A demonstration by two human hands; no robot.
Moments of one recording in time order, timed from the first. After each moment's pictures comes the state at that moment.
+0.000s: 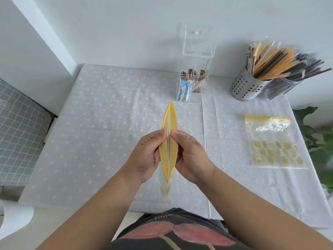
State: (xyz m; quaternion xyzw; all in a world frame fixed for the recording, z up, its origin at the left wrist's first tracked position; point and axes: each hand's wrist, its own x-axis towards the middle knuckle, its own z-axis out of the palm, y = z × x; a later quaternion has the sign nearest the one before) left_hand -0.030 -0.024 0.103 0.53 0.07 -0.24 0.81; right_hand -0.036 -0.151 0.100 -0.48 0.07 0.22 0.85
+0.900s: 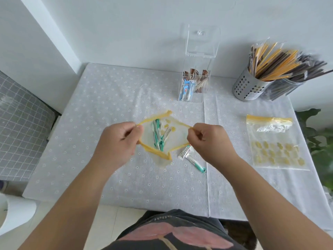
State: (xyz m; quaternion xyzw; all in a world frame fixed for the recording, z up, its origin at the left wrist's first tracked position) left_hand -0.030 0.033 0.138 0.87 0.01 -0.03 0.49; right_hand -0.025 -0.203 0.121 -0.94 -0.02 0.01 0.35
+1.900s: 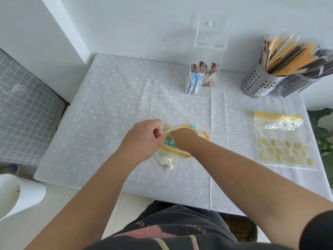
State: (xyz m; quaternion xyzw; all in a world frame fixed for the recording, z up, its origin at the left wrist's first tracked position) left_hand -0.031 0.004 0.113 0.94 -0.03 -0.11 0.33; right_hand 0.026 -0.155 0.013 -0.93 -0.19 0.32 0.03
